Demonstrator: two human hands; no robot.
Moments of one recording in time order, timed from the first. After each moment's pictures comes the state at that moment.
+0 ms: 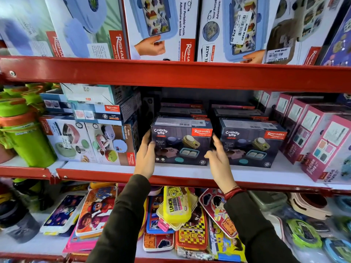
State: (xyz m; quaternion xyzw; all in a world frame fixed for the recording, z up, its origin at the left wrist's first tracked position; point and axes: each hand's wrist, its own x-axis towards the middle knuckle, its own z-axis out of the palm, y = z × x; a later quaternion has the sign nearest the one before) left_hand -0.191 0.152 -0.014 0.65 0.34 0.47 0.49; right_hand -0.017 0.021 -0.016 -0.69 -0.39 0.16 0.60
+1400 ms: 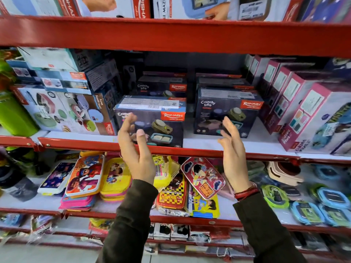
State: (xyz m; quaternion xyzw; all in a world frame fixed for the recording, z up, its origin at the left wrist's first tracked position) left_hand -0.175 0.027 -0.031 0.55 0.31 0.69 0.35; right_hand 0.001 -0.086 -0.026 -0.62 -0.38 0.16 0.66
